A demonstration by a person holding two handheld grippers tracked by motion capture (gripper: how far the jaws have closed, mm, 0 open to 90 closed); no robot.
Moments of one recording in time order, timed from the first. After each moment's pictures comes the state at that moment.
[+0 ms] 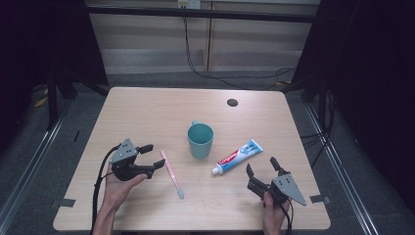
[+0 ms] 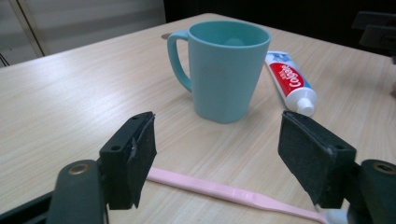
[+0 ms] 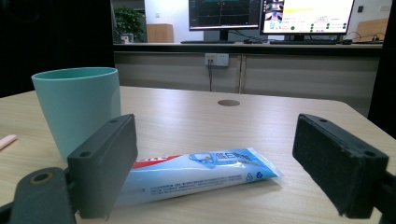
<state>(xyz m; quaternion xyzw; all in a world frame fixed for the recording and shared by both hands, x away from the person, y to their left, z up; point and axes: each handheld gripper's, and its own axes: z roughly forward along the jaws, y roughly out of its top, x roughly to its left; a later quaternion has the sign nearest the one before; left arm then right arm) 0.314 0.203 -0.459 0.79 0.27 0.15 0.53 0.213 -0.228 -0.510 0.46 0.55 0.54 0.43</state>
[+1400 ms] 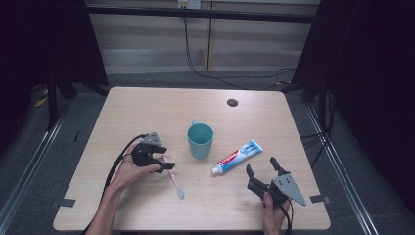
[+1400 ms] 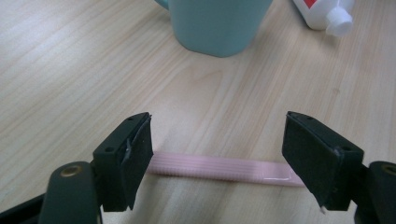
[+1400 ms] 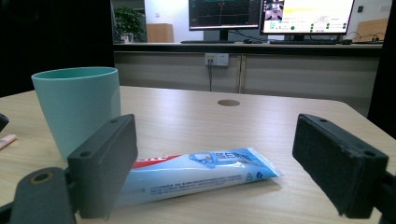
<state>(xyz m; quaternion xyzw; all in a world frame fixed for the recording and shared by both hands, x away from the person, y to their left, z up) 0.371 0.165 -0.487 0.89 0.22 0.03 0.39 0.213 -0.228 -0.510 0.46 0.55 0.54 0.43</state>
